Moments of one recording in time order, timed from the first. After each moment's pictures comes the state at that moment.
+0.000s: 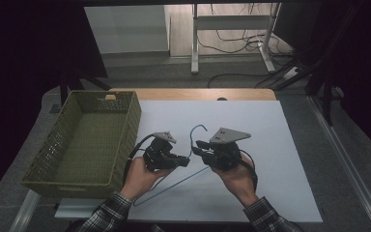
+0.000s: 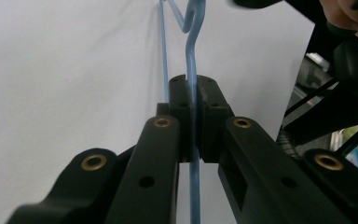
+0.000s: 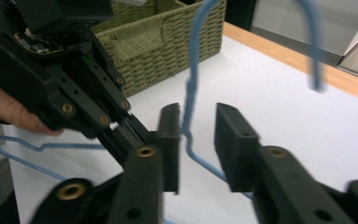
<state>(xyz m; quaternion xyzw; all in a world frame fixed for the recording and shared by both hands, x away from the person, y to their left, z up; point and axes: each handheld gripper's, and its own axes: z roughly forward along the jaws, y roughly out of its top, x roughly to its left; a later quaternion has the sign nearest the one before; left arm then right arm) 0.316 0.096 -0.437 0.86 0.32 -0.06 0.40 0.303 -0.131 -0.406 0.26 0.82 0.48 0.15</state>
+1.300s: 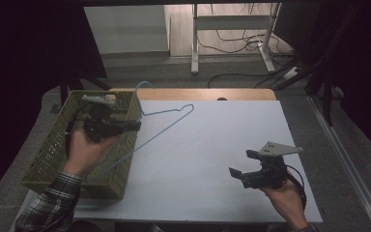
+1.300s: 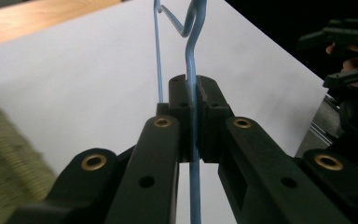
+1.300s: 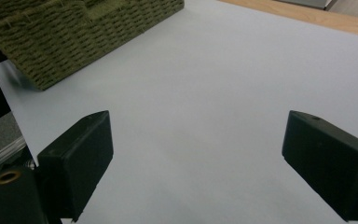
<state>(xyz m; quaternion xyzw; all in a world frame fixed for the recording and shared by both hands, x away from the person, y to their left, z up) 0.325 0.233 -0.342 0.81 0.39 0.03 0.44 0.278 -0.241 -0.418 0.34 0.81 0.46 0.12</state>
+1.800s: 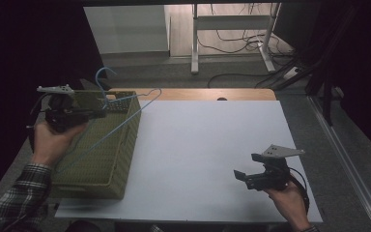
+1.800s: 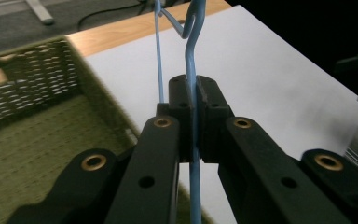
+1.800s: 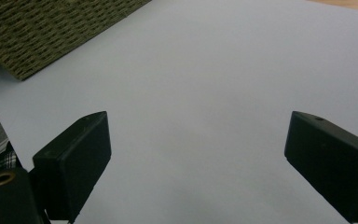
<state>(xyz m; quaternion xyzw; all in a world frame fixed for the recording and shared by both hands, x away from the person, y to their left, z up) 0.331 0.316 -0.334 0.78 0.43 0.08 0.46 0.280 -0.255 -0.434 0.37 0.81 0.44 0.12</state>
